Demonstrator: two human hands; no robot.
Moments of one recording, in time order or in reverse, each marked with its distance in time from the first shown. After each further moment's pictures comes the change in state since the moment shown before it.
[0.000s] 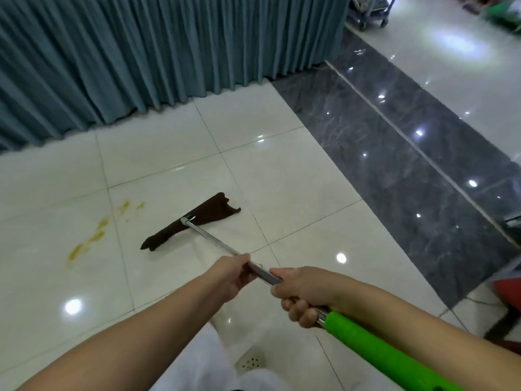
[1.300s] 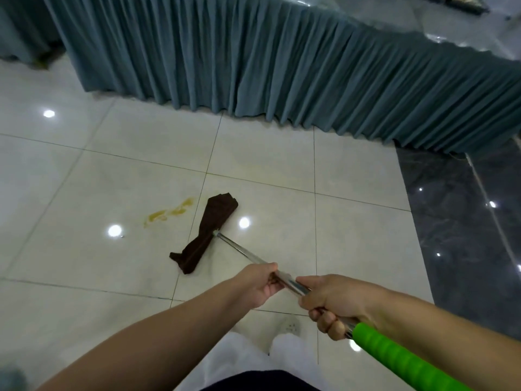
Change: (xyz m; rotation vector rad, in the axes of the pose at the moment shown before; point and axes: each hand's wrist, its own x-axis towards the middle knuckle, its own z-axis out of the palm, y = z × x) left_hand 0.067 0.196 -0.227 -0.617 -0.025 0.035; right_hand 0.112 -0.274 0.225 -0.585 -0.106 0.117
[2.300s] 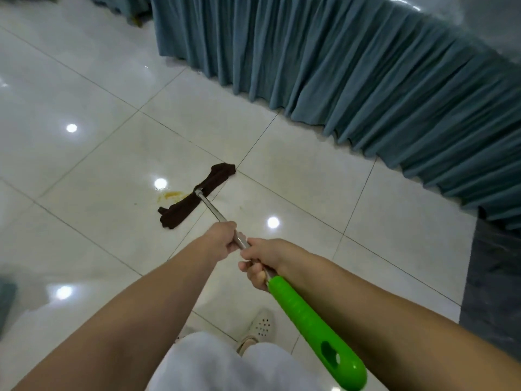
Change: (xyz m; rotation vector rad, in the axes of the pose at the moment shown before) left_hand 0.161 0.188 0.074 -0.217 0.471 0.221; right_hand 0.168 -0.209 -0.129 -0.092 -0.248 0.070
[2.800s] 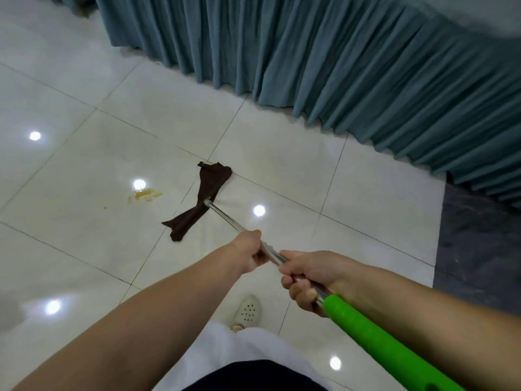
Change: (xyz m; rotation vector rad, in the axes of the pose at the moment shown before) left_hand -0.049 -0.066 0.122 0.037 -0.182 -0.171; right_hand -0.085 0.048 -0.124 0.229 0.103 0.036
